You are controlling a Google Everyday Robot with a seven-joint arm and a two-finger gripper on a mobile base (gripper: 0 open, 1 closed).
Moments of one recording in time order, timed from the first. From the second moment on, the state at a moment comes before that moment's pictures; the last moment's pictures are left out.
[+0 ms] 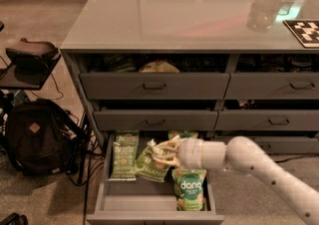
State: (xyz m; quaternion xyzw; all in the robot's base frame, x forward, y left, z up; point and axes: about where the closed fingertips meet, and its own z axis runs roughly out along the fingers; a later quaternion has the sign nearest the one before) arm 0.502 0.006 0.598 -0.59 0.54 0.28 0.54
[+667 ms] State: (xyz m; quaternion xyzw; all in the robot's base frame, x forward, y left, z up) arm 0.528 -0.071 0.706 -0.52 0.55 0.28 0.59
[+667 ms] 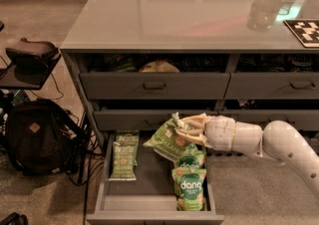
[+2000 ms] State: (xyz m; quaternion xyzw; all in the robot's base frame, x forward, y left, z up) arm 0.523 -0.012 0.829 -0.62 0.51 0.19 0.57
